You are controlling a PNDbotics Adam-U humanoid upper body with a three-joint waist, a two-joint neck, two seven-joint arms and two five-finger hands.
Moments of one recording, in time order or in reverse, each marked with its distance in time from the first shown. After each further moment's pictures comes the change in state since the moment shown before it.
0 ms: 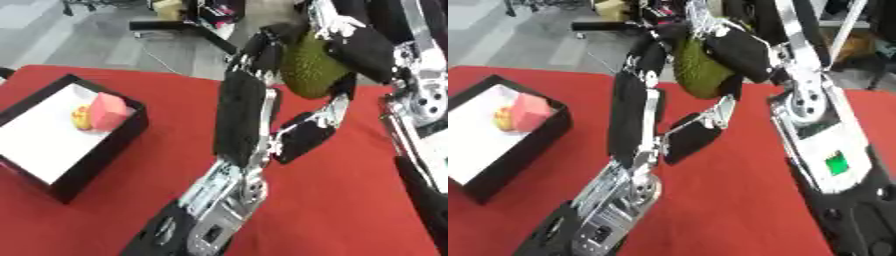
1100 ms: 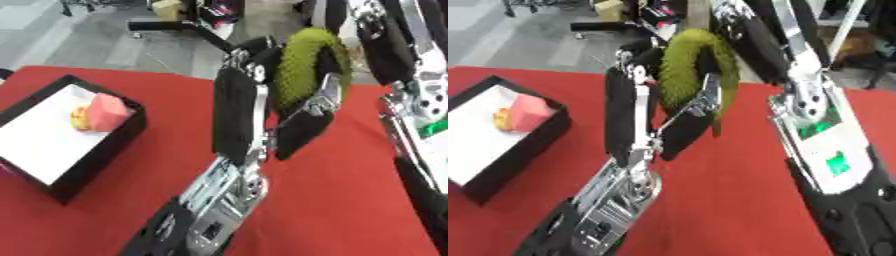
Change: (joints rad) left arm -0.005 -0.005 0.012 0.000 0.056 -0.068 0.100; right arm 0.000 0.000 -0.010 -0.001 -0.029 -0.049 0.048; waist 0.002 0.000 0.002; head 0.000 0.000
